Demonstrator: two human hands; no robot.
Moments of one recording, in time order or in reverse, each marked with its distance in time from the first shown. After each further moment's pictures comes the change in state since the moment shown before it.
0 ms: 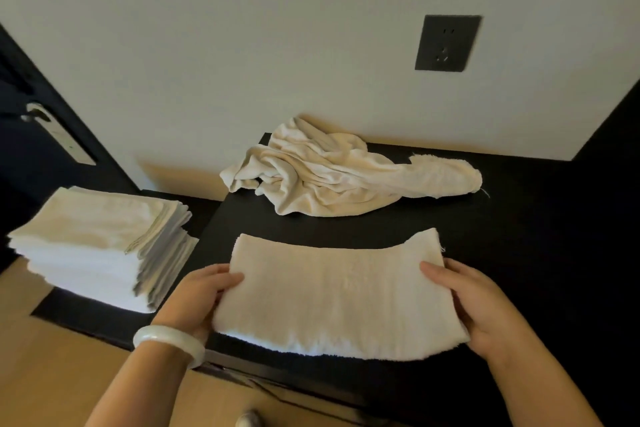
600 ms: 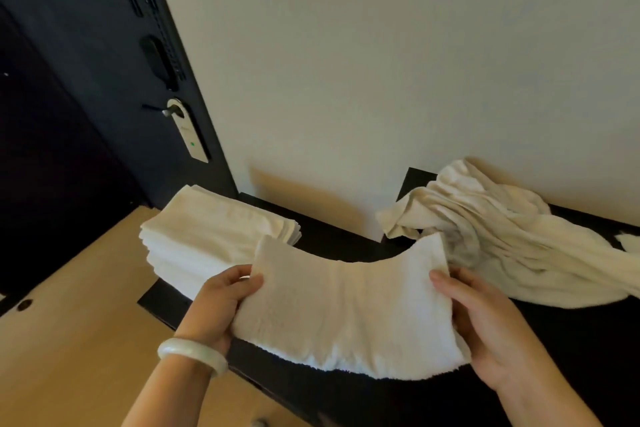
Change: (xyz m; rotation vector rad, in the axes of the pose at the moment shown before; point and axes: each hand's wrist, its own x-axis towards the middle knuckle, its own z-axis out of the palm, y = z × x) left_hand 0.085 0.021 -0.224 -0.315 0.132 0.150; right_hand 0.035 -0.021 0.285 -0.005 -0.206 -0.131
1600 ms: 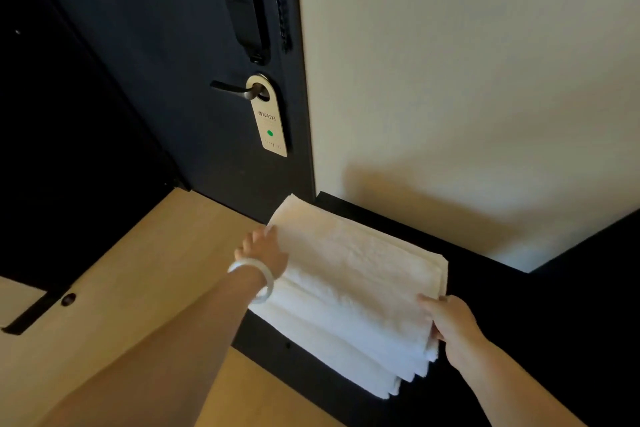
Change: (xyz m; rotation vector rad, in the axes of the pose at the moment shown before) left_hand 0.373 0.049 -0.248 1.371 0.079 0.096; right_hand 0.239 0.149 0.324 -0.431 0.335 0.304
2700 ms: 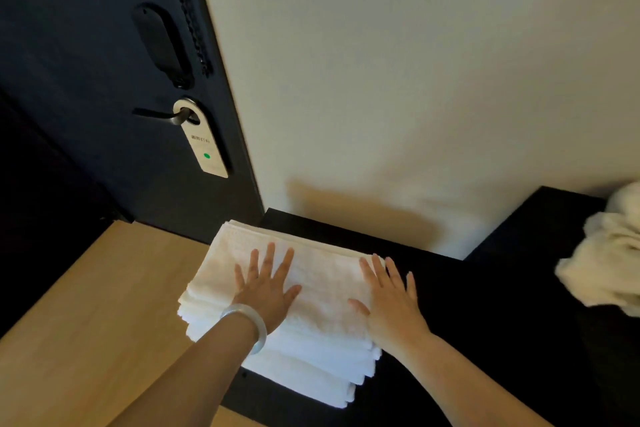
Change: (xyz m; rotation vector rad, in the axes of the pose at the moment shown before) left_hand -0.040 0.074 0.034 0.301 -0.049 0.402; right_hand -0.019 -0.026 -0.021 -1.174 -0.007 -0.653
